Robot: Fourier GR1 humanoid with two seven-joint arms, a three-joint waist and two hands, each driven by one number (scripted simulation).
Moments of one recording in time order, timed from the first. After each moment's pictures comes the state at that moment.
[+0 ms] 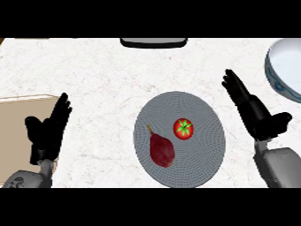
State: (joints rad) left arm -0.09 0.33 -0.22 -1.42 0.23 0.34 0.11; right arm -0.25 -0.25 0.11 -1.38 -0.14 0.07 -0.10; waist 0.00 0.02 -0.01
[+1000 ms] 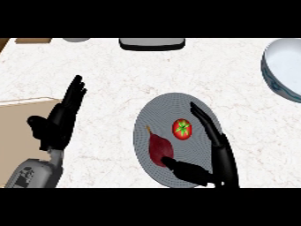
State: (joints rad) left arm -0.18 0.28 -0.24 -1.50 0.19 0.27 0.04; right arm 0.03 -0.05 0.43 -1.67 0.32 -0.44 -0.23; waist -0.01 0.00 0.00
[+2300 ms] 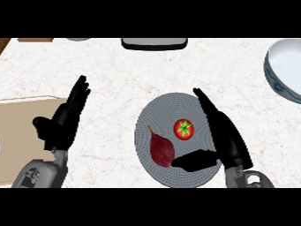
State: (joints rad) left arm -0.17 0.21 -0.20 -1.51 0.12 0.22 0.05; right arm -0.17 -0.09 0.37 -1.82 0.54 0.00 0.68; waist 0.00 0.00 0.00
